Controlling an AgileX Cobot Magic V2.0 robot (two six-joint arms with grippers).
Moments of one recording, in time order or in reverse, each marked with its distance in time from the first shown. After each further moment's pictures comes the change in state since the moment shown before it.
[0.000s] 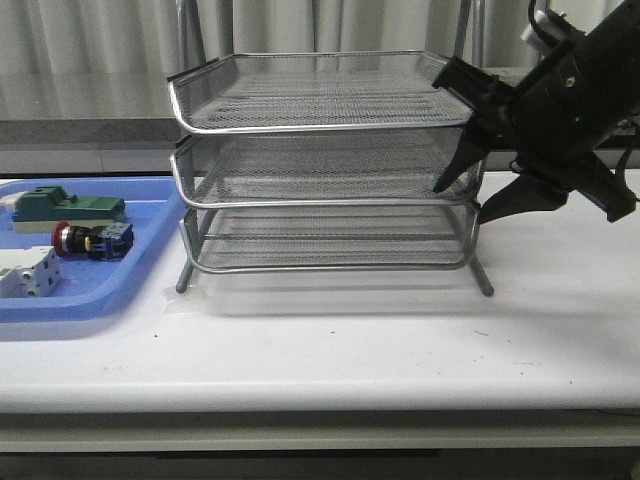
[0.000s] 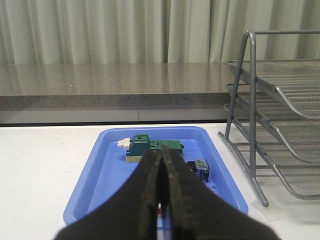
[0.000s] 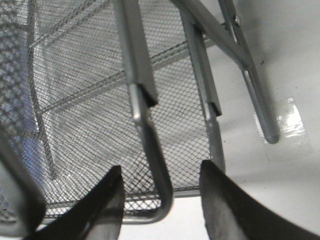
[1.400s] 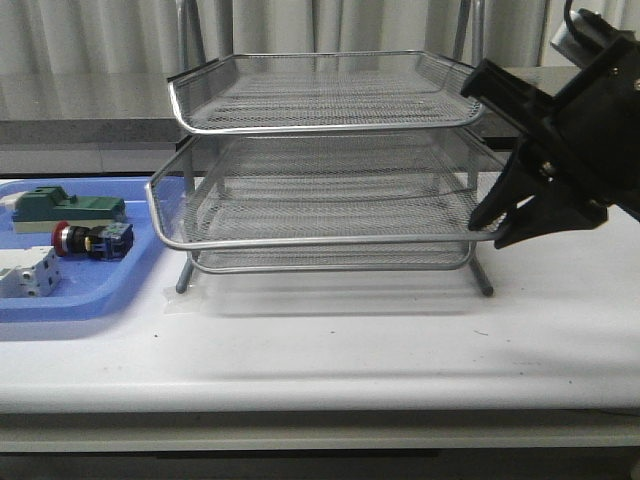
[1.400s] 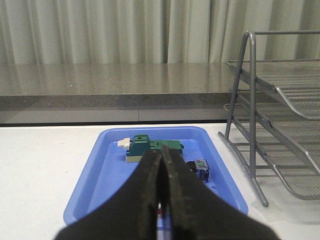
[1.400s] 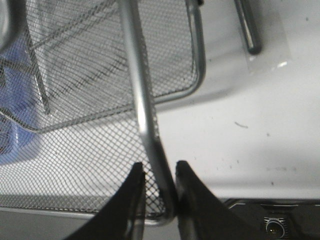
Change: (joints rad) left arm 0.000 0.000 0.000 0.000 0.000 0.000; right arm 0.002 -0.189 0.202 -0.047 0.094 0.005
